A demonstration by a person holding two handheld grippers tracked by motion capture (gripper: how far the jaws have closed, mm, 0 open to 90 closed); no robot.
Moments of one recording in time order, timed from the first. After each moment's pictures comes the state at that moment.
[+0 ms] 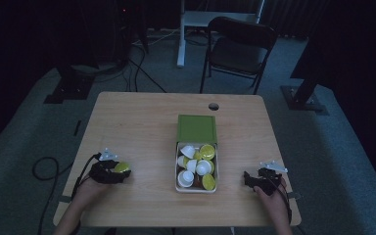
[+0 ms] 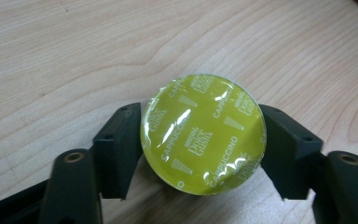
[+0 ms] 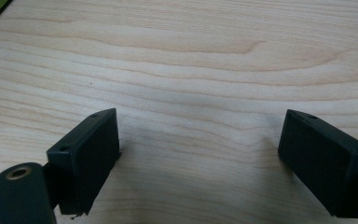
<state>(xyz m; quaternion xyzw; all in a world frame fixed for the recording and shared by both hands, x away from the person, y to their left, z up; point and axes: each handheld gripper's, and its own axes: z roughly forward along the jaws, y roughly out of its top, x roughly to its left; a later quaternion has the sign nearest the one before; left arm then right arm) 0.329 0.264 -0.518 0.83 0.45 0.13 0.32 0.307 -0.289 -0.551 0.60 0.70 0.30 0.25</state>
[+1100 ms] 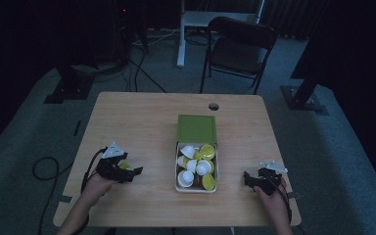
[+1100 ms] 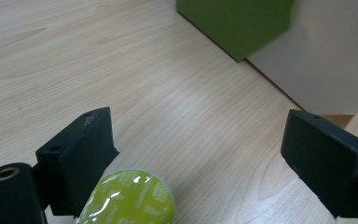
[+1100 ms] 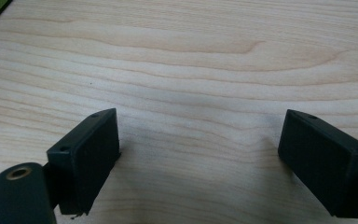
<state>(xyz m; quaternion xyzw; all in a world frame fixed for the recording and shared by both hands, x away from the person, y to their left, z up) 0.326 0.233 -0.485 0.82 0.38 0.13 0.40 0.307 -0.289 -0.551 0.60 0.70 0.30 0.25</state>
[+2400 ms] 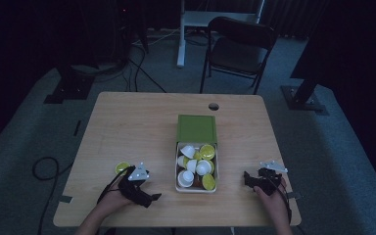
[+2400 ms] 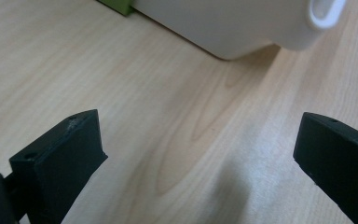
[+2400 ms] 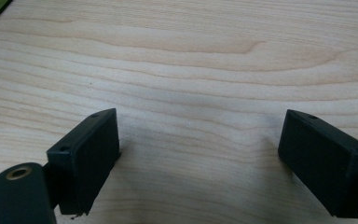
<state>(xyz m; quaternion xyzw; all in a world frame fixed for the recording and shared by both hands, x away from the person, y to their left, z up) 0.289 0.171 -0.523 0.89 0.26 0.09 0.37 0.307 -0.289 -0.551 0.60 0.70 0.30 0.25</state>
